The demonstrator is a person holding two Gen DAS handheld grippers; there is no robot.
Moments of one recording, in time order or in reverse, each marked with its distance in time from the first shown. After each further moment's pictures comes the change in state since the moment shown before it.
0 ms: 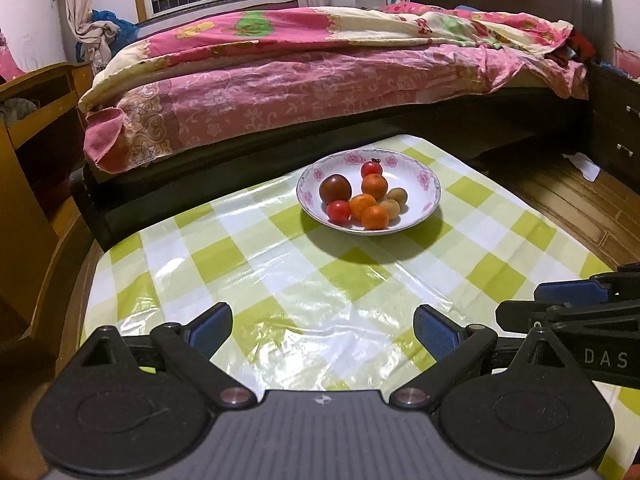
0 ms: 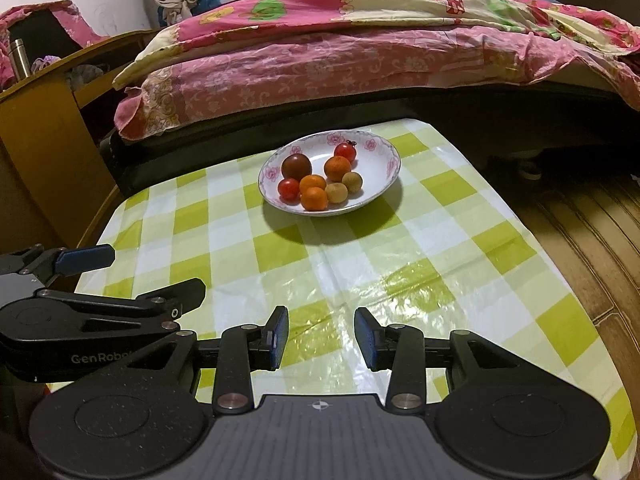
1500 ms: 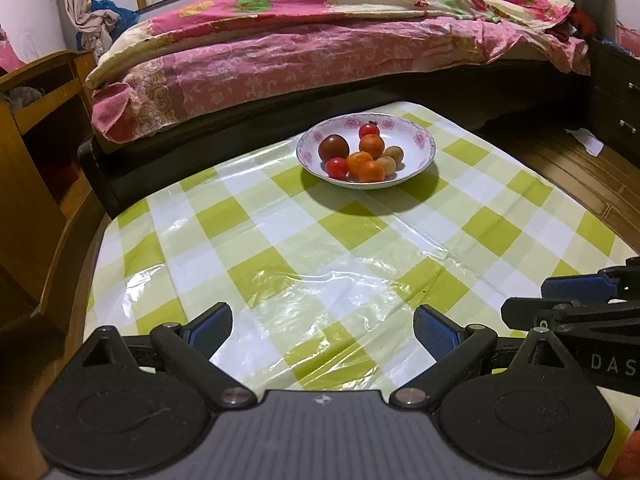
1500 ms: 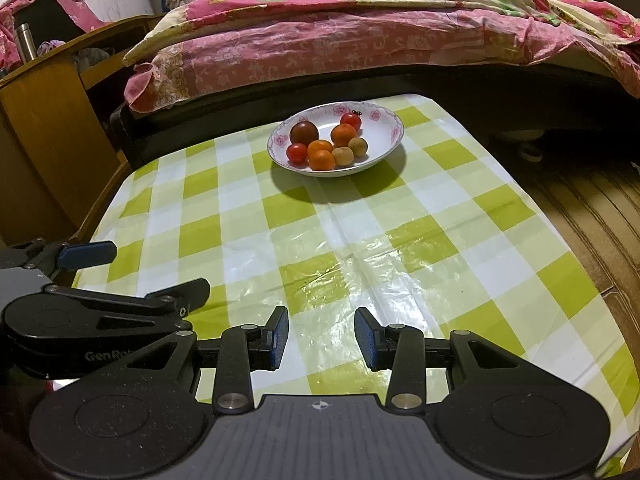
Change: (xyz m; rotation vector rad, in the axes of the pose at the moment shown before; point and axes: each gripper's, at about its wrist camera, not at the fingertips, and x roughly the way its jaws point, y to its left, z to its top) left arm -0.012 -0.009 -0.028 0.015 0.065 0.025; right arm -0.011 0.005 -0.028 -0.002 0.045 0.003
